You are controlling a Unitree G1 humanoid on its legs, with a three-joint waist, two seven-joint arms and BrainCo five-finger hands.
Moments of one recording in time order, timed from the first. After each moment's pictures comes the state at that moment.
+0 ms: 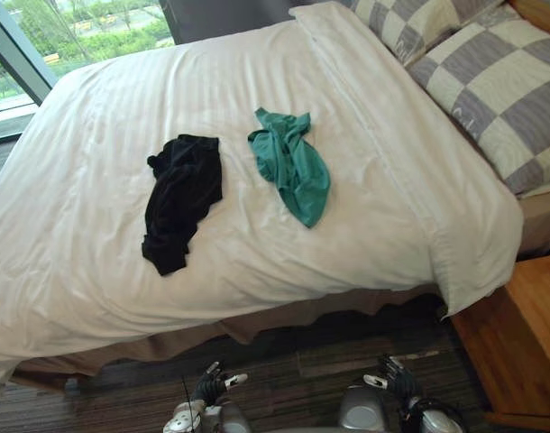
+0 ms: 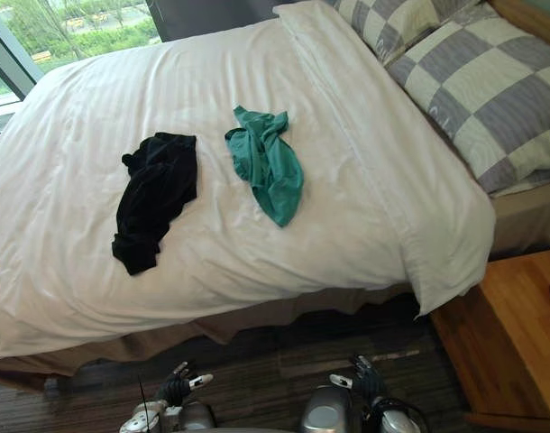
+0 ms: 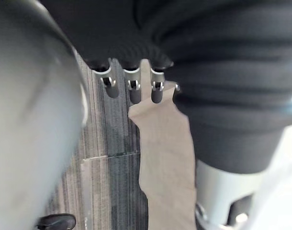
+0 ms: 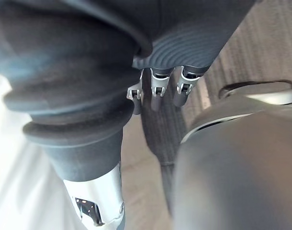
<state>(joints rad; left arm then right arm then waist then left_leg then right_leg) 0.08 0.12 -0.05 0.98 -0.27 -0.19 -0.16 0.10 -0.21 -0.04 1.00 0.19 -0.23 0.24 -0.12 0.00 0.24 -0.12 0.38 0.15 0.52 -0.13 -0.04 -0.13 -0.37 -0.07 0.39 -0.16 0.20</state>
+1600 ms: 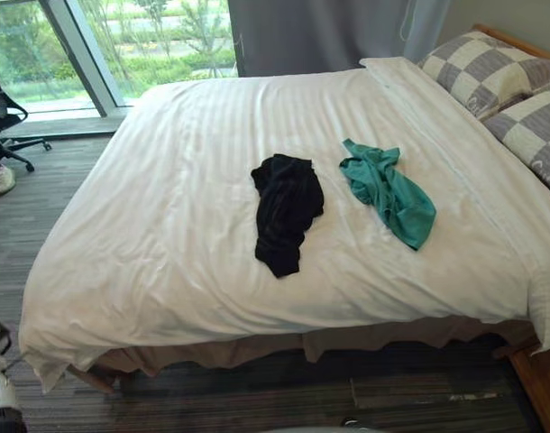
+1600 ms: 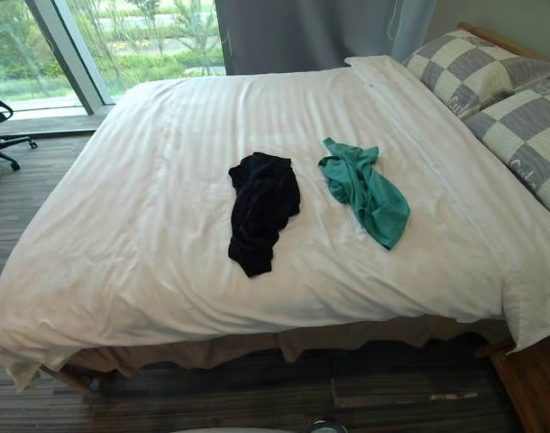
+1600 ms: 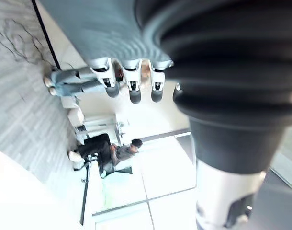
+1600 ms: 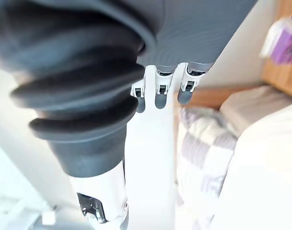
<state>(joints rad) -0.14 0.76 0.55 0.58 -0.32 -0.20 0.17 0.11 -0.56 -0.71 0.47 0.48 -0.44 0.13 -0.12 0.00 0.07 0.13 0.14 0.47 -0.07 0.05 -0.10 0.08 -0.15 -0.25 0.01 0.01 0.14</state>
